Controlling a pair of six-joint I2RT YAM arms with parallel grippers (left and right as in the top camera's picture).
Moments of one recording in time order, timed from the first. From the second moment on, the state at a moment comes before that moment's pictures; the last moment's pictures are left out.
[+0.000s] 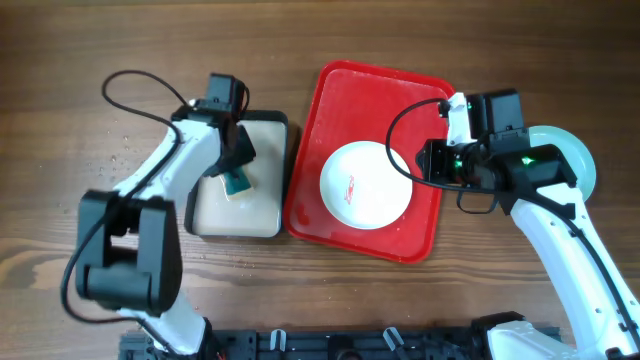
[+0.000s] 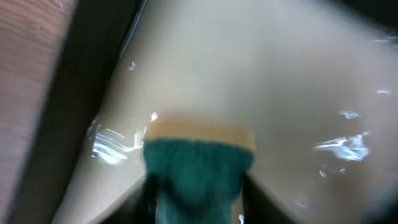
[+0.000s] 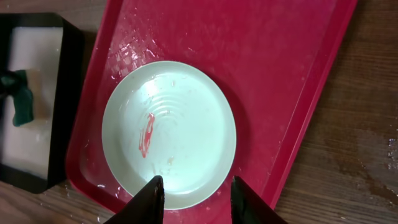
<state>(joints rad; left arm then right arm) -0.18 1.84 1.16 -0.71 -0.15 -0.58 0.20 1.31 1.07 -0.83 -0.22 0.22</state>
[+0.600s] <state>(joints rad) -0.18 1.82 1.17 -0.84 -0.08 -0.57 0.20 1.31 1.07 -0.85 -0.22 0.22</state>
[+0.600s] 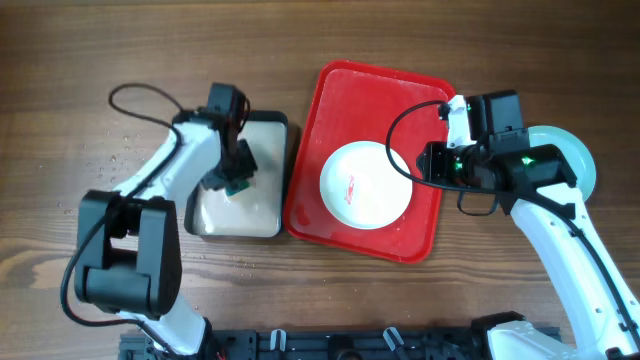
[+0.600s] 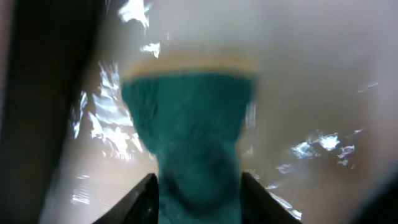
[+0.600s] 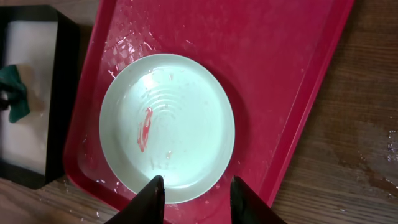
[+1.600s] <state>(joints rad) -0.70 2.02 1.32 -0.54 0.33 -0.56 0.18 1.84 1.07 -0.67 -0.29 0.25</state>
